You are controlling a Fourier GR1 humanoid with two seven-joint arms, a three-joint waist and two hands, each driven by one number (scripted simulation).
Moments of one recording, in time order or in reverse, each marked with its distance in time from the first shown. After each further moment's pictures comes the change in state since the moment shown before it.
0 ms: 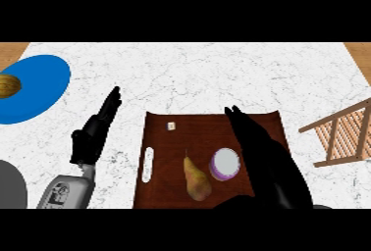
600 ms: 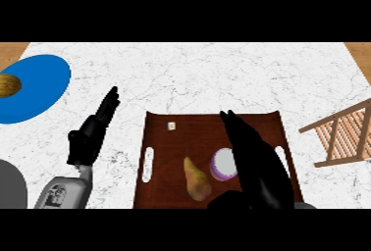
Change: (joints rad) left arm 0.011 0.001 0.012 -0.027 -0.005 -0.015 0.020; right arm 0.064 0.100 -0.009 0.083 0.099 0.051 -0.034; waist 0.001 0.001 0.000
